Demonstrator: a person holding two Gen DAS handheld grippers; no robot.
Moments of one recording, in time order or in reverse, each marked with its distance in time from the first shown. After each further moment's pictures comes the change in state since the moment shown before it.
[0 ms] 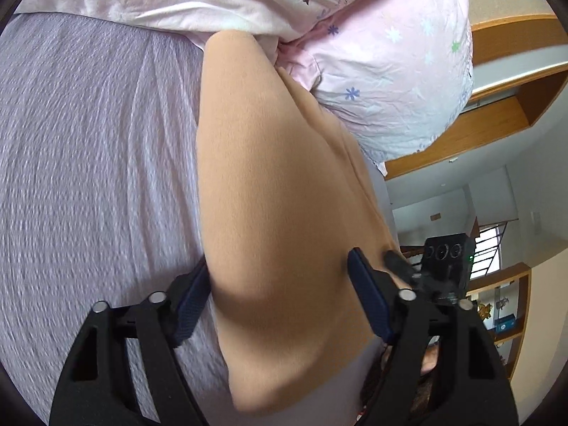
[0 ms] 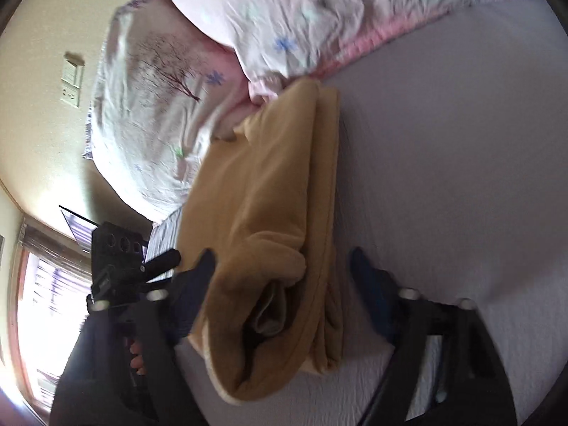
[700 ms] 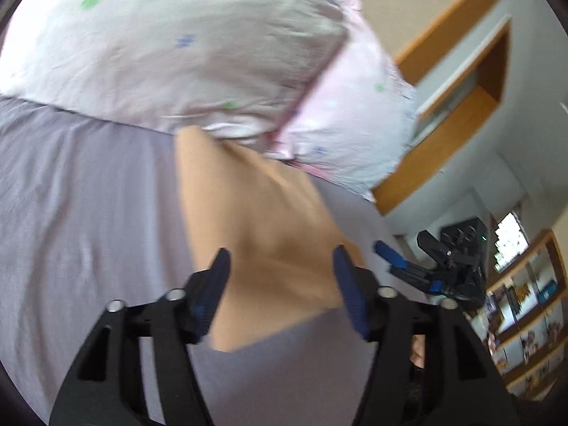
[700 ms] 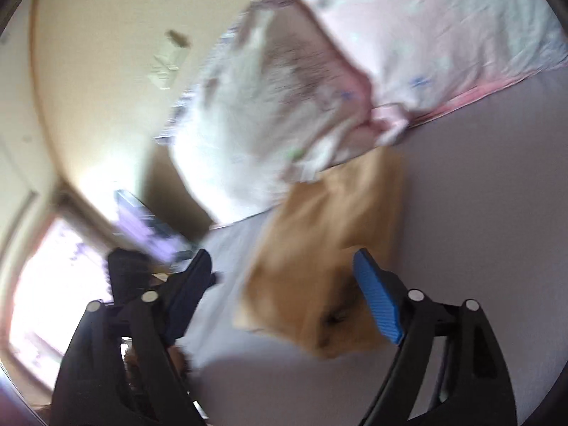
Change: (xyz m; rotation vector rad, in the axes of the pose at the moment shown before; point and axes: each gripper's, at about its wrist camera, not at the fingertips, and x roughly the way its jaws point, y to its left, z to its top) left arm -0.139 -0.018 -0.071 0.263 -0.279 0.022; right arm -0.029 0.105 -0.057 -0.207 -0.135 0.254
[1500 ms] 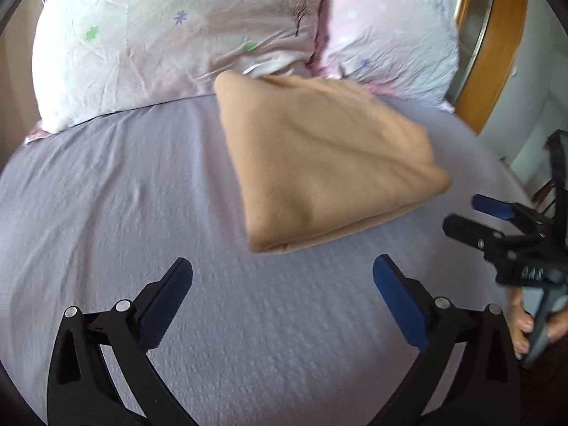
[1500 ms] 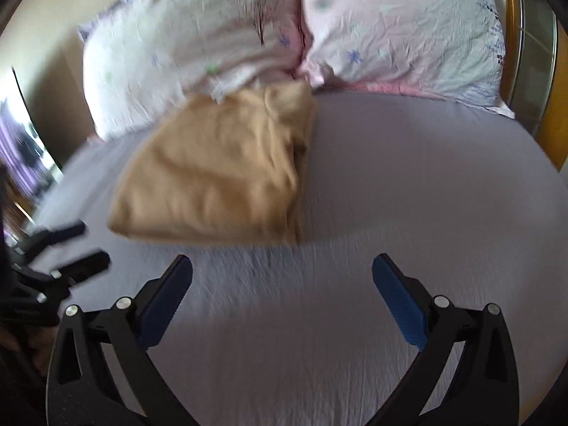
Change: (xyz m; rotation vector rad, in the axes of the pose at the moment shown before) left arm 0.038 -0.036 -0.077 0.273 0.142 0.547; right arm 0.019 0.019 -0.093 -0.283 0.115 -0.770
